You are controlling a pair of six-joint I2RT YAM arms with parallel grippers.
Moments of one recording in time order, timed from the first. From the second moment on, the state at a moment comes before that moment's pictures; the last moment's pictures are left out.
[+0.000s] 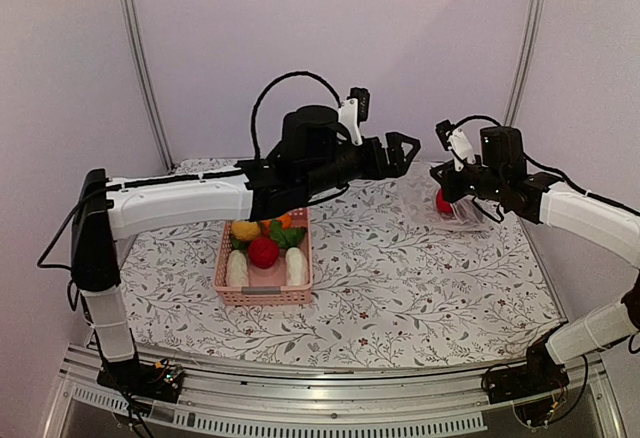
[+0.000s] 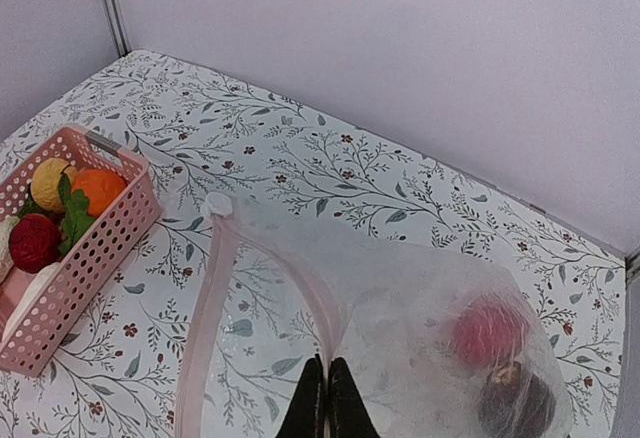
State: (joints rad) left arm -1.03 1.95 1.67 0.21 -0.09 -0.54; right arm 0.44 1.33 0.99 -0.10 -0.06 -0.09
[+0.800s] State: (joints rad) left arm -0.93 1.52 1.13 -0.18 -0.25 -0.68; right arm 0.44 1.33 0.99 -0.08 -0.06 -0.12
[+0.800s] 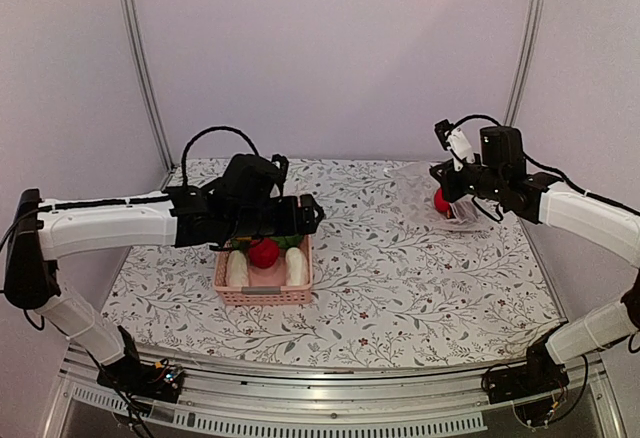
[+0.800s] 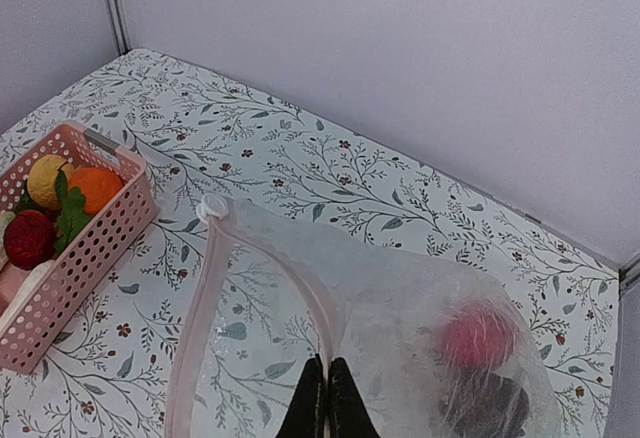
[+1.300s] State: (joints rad) left arm -0.89 1.54 1.03 -0.36 -0.08 -0.85; right arm 0.44 1.34 0.99 -0.08 -0.06 -0.13
